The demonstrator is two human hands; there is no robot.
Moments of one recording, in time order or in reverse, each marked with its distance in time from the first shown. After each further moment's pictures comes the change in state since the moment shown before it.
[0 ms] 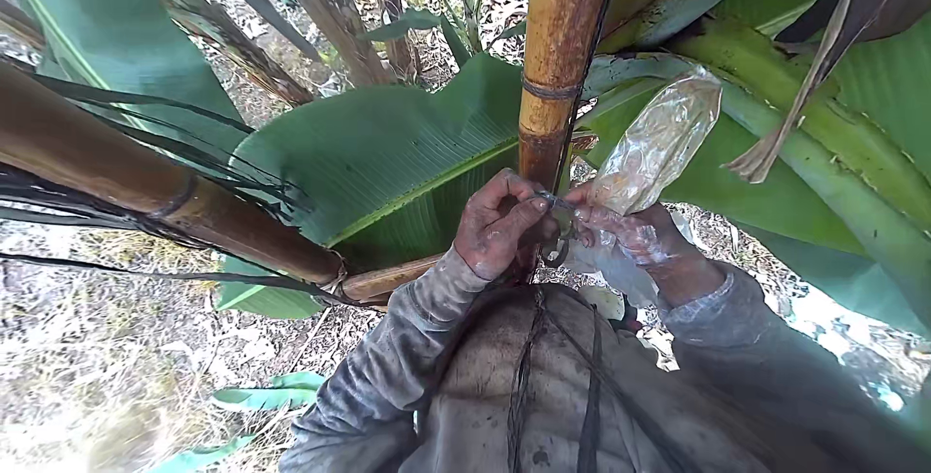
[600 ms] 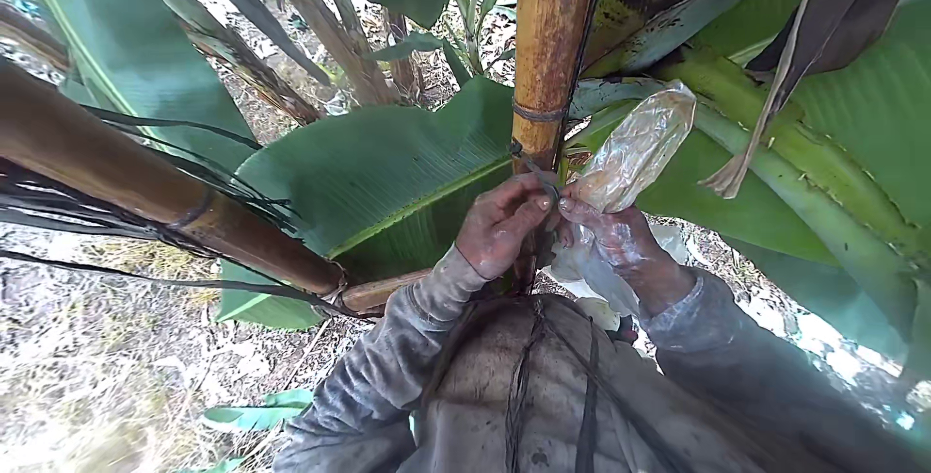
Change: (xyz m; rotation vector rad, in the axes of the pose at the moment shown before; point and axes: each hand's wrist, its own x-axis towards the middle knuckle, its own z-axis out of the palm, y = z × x) left_hand 0.019 0.020 0.004 0.201 -0.020 -0.155; right_hand 0.008 0.000 0.014 0.059 0.146 0.046
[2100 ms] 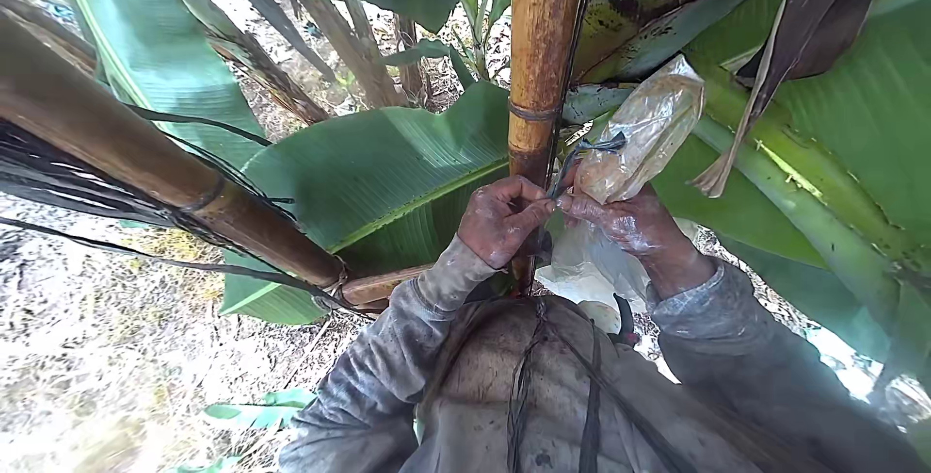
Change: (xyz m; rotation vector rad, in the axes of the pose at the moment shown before) left_hand 0.002 0.000 0.009 0.305 0.096 0.035; right_hand 0.002 -0.031 -0.013 -0.256 -0.077 -0.157
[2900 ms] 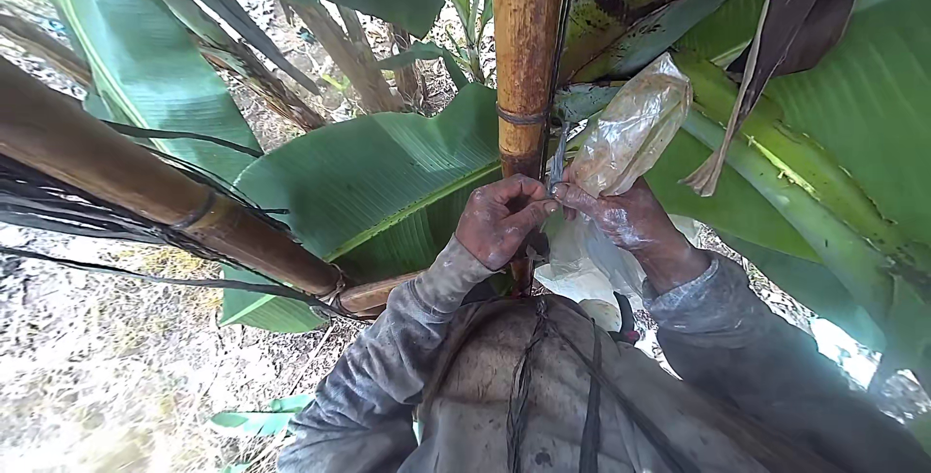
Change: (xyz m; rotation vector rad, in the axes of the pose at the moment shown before) left_hand 0.007 0.001 0.001 -0.038 -0.047 0.054; right_hand 0.002 -0.001 0.000 -0.049 0.072 0.024
